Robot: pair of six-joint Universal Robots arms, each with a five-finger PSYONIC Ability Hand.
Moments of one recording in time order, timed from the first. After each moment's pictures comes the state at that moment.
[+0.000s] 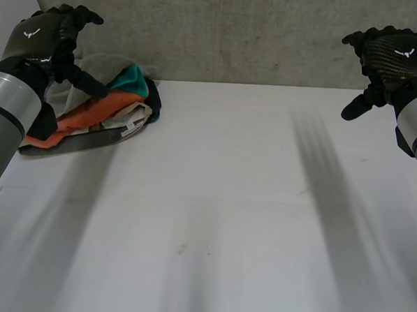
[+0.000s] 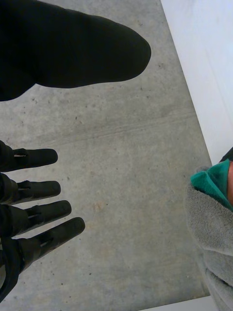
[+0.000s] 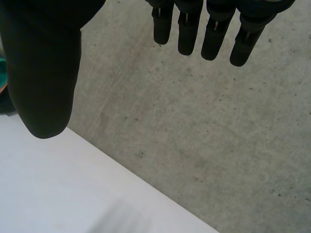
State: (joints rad) left arm 4.45 -1.65 -1.52 3.31 -1.50 3.01; right arm 1.83 -1.41 1.42 -0.08 1.47 2.93; left_hand 0.30 0.30 0.30 0.31 0.14; right_hand 0.29 0.29 0.29 0.30 0.12
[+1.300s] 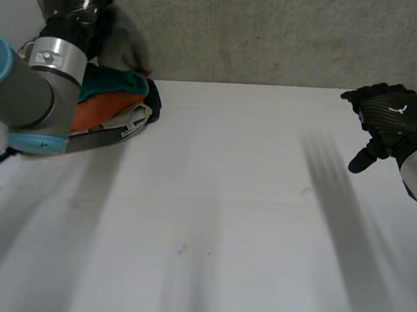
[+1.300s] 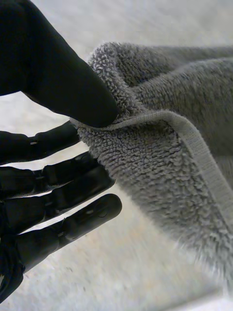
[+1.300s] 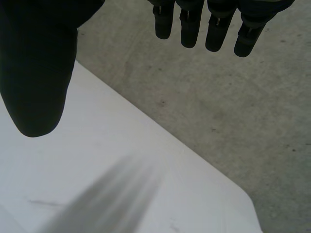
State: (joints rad) left arm 4.38 -2.01 -1.22 3.74 -1.51 3.31; right arm 1.75 -1.48 1.66 -0.09 1.40 2.81; left_hand 1.15 1.20 1.19 1.20 0.94; right_hand 0.23 0.21 0.21 0.21 0.05
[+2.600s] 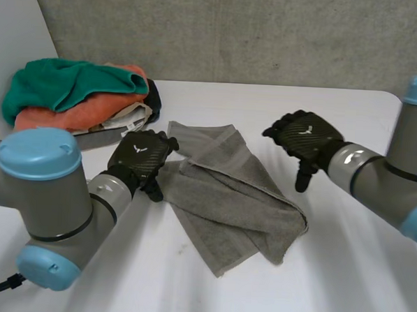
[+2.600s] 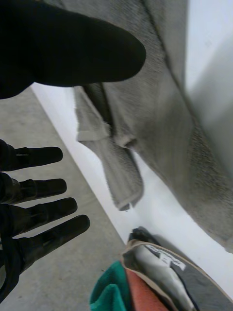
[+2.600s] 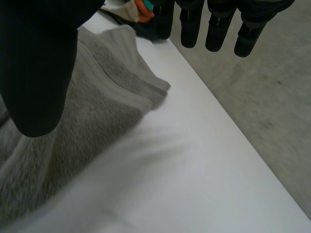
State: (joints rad) left arm 4.21 -2.00 -1.63 3.40 -1.54 3.37; right arm 1.92 -1.06 1.27 0.16 1.23 2.52; left_hand 0.36 0.36 0.37 0.37 0.20; right_hand 0.23 0.21 0.21 0.21 0.05
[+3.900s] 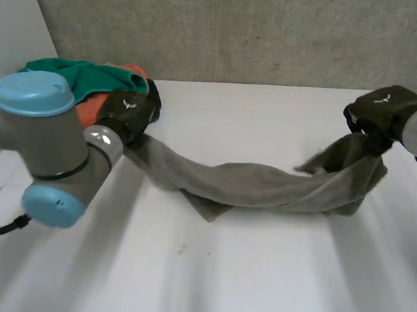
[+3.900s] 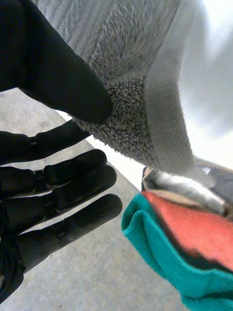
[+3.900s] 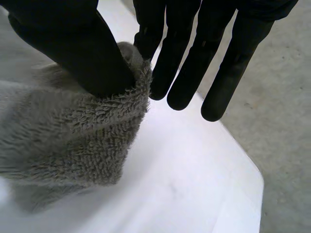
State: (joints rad) left arm 4.27 -2.09 -1.31 3.28 -1.57 3.61; right arm 1.78 -1.22 1.12 0.49 1.42 2.51; left_hand 1.14 1.20 1.19 1.20 0.97; right_hand 1.12 1.17 1.19 1.19 1.00
